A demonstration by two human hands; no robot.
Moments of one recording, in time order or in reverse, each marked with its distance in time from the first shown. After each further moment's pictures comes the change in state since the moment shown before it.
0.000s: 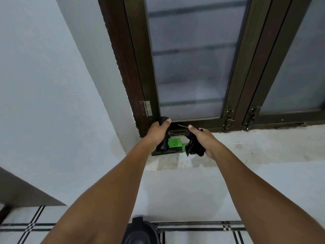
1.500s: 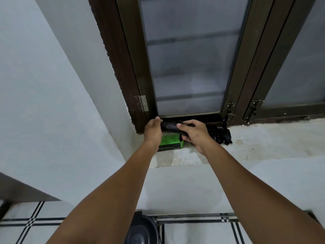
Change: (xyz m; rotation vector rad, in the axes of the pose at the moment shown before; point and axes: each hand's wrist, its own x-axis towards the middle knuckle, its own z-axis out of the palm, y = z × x) left_hand 0.012 -0.023 0.021 -0.263 0.201 -0.009; right_hand 0.020 0.005 0.026 0.208 0.059 -0.092
